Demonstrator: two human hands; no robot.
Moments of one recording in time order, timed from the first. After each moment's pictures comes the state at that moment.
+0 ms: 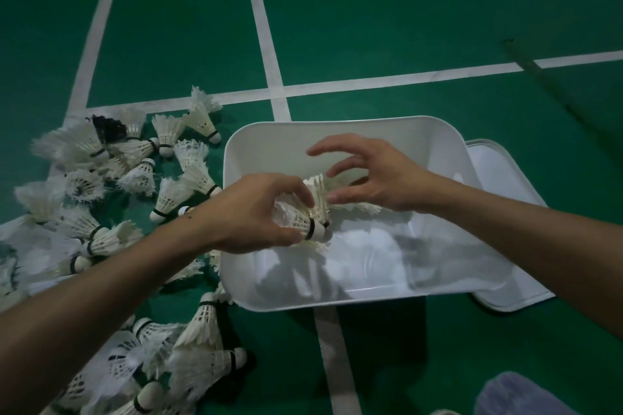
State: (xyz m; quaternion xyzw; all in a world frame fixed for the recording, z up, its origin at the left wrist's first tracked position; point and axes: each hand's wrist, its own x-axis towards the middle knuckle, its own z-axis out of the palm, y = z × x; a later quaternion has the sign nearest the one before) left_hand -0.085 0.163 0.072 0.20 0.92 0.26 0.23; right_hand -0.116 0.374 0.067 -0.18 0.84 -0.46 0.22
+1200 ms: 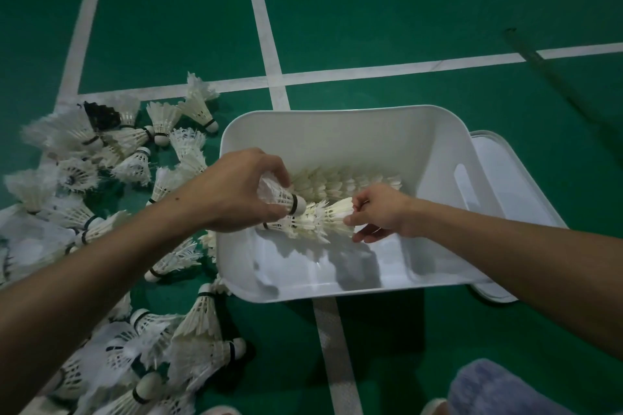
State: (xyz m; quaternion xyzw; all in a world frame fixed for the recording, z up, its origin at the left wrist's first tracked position) left_hand -0.093 0.153 0.072 0.16 0.94 0.22 0.20; right_hand -0.112 0.392 -0.034 0.15 0.80 -0.44 0.38
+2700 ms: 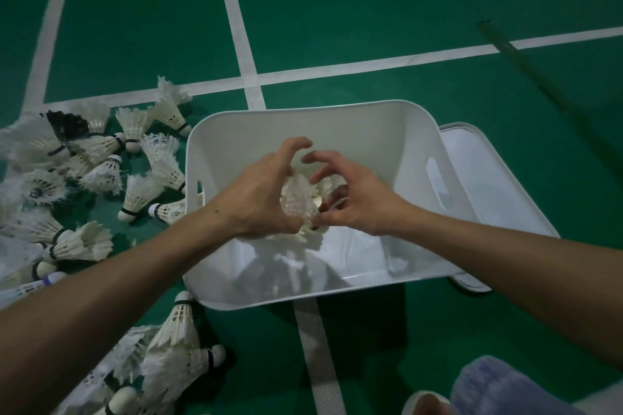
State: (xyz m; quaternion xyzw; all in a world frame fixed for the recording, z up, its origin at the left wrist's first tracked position) left_hand -0.098 0.209 0.039 0.20 0.92 0.29 0.16; right_hand -0.088 0.394 0.016 -0.11 0.84 -0.49 0.20
